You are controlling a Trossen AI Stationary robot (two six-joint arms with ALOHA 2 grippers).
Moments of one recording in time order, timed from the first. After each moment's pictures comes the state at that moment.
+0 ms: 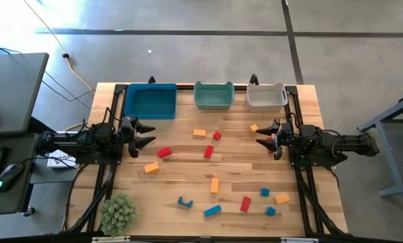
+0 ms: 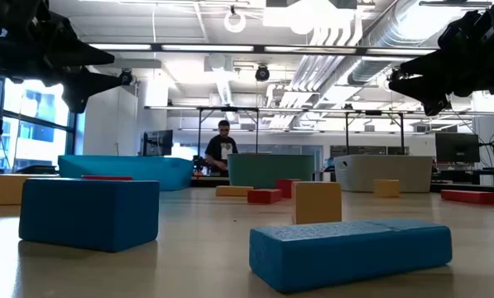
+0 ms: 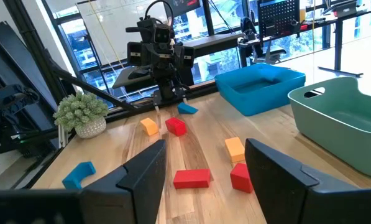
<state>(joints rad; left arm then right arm) 0.13 0.02 0.04 -0.05 -0.16 -0.34 0.00 0.03 0.03 -0.02 0.12 0.23</state>
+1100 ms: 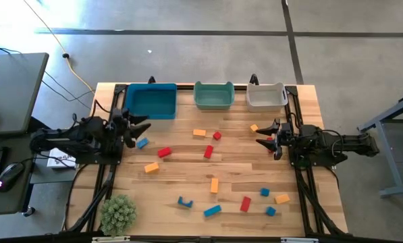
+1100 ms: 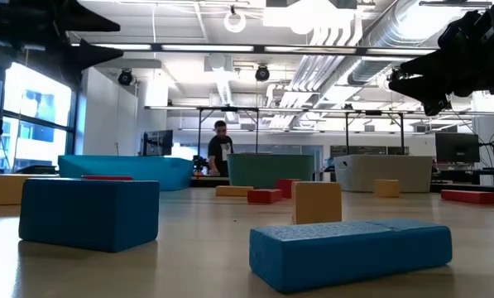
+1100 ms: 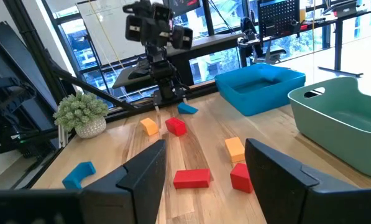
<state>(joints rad) 0.13 0.14 0.25 -0.10 -0.33 -0.39 0.00 0.03 0.03 -0.02 0.12 0.23</state>
